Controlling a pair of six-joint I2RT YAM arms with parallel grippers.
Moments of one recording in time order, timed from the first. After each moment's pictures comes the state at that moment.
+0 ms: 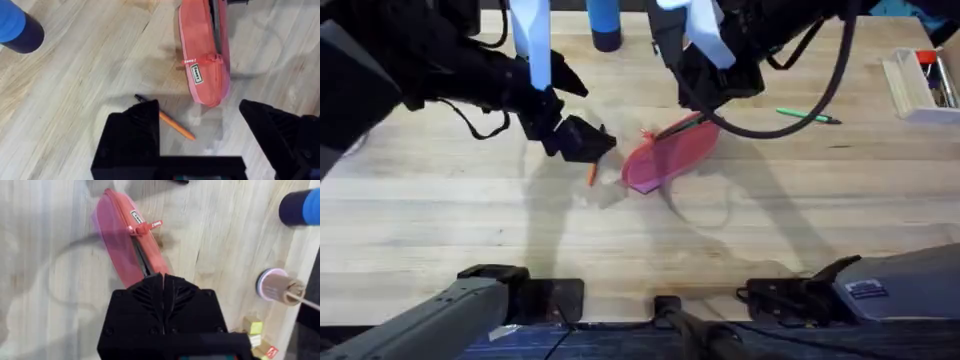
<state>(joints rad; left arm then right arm) -0.06 1.23 1.08 -0.98 0.64 0.84 0.48 1.64 1.59 -1.18 -0.30 -1.25</state>
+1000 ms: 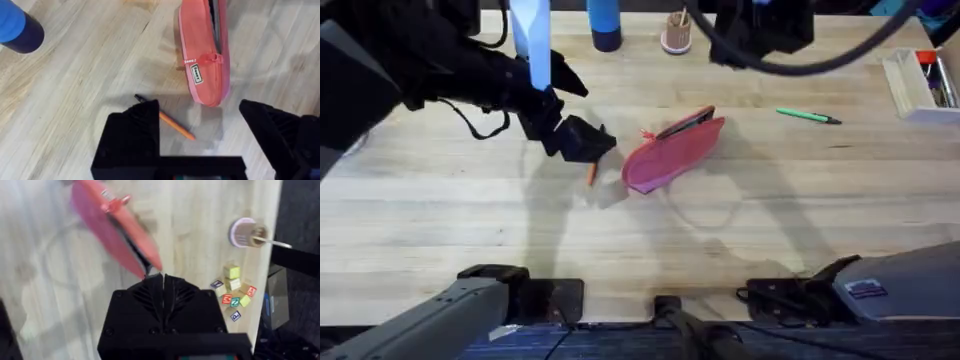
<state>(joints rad) -0.06 1.23 1.08 -0.98 0.64 0.84 0.49 1.65 1.91 -1.41 -0.11 -1.07</state>
